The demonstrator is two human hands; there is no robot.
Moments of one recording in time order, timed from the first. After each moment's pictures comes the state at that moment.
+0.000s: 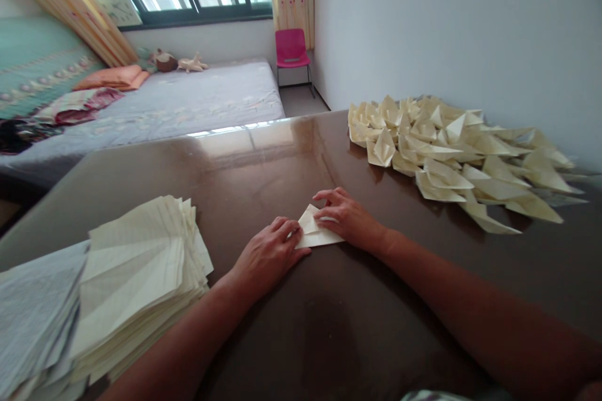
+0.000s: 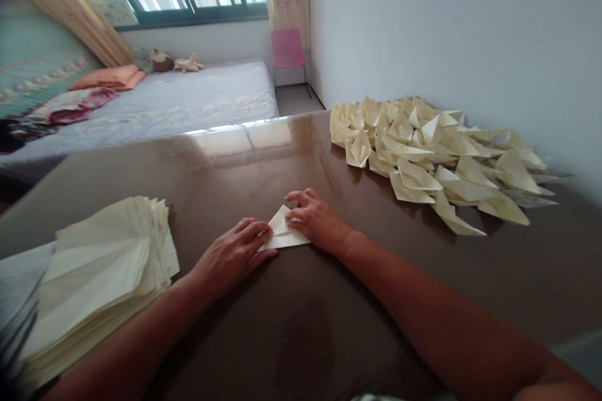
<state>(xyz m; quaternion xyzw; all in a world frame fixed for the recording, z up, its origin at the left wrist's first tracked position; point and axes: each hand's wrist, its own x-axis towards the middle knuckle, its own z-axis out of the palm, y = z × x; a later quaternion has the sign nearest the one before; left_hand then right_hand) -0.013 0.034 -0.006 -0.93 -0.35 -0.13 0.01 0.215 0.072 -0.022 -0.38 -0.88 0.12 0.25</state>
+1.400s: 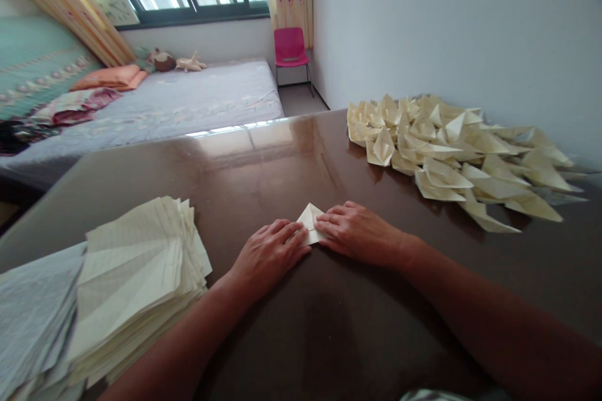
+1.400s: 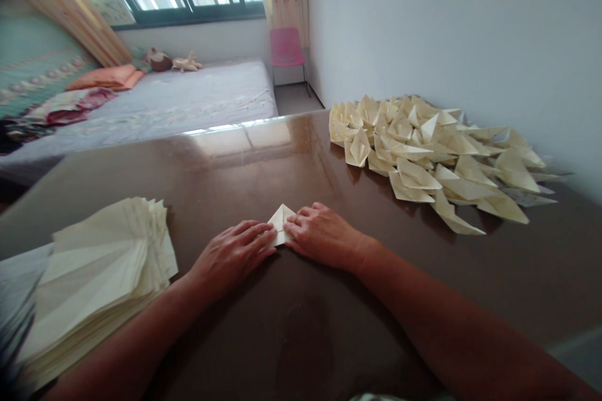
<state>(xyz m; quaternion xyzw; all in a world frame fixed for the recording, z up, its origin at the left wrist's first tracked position) -0.013 0.033 -0.004 -0.93 -0.34 -0.15 0.04 0.219 0.046 0.020 -0.34 -0.94 0.05 0.05</state>
